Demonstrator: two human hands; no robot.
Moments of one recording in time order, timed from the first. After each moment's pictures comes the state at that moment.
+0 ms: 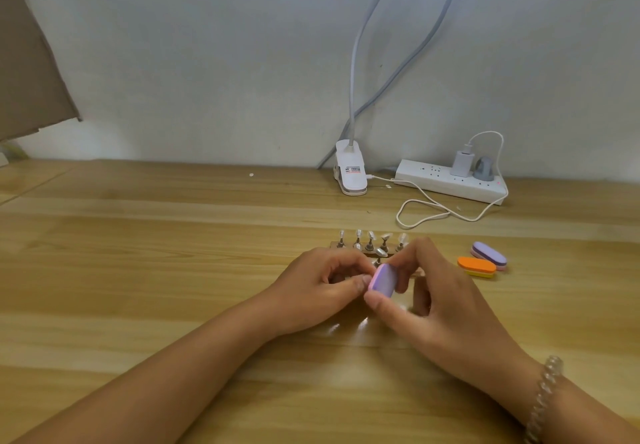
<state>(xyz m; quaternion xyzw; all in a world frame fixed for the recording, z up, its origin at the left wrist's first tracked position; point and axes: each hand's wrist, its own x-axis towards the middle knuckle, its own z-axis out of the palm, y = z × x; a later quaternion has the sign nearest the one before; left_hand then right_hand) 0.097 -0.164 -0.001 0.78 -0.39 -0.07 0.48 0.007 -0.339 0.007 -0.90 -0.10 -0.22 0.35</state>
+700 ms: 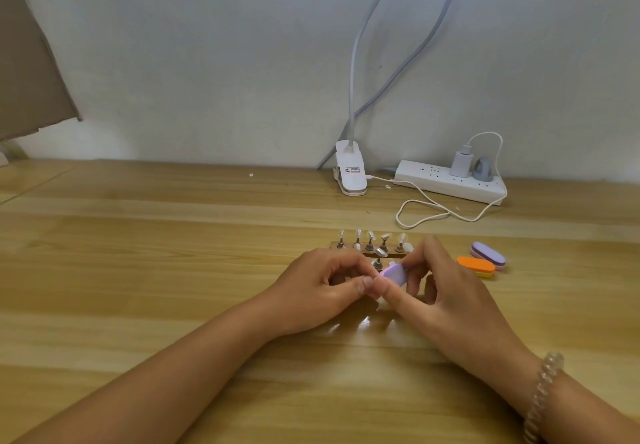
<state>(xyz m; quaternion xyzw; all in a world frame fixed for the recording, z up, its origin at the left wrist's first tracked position) 0.096 -0.163 -0.001 0.78 -0.38 -0.08 0.48 0.011 -0.346 0.007 -0.90 -0.04 -0.22 0.37</state>
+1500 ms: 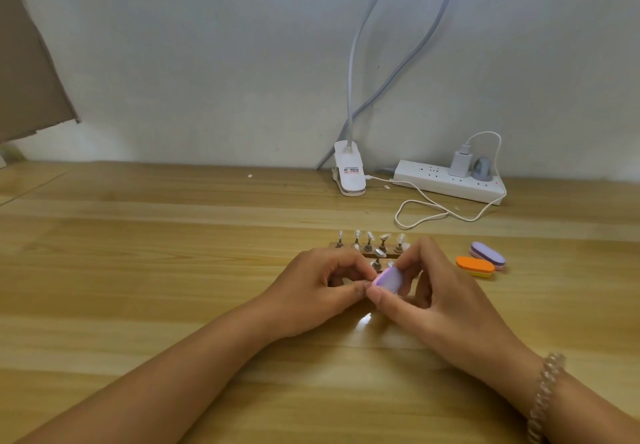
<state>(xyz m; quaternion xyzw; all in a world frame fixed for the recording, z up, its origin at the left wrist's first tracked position) 0.099 -0.164 -0.006 0.78 -0.38 -0.07 0.49 0.008 -0.345 0.009 -0.92 -0.05 -0.18 0.36</state>
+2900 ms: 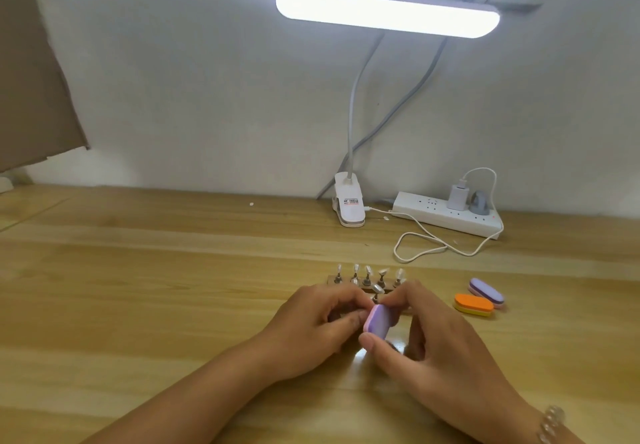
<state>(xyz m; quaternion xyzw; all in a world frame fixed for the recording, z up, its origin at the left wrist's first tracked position) 0.095 -0.164 -0.002 0.80 -0.38 -0.04 0.47 0.007 -0.341 0.008 -0.93 -0.08 -0.20 0.31</state>
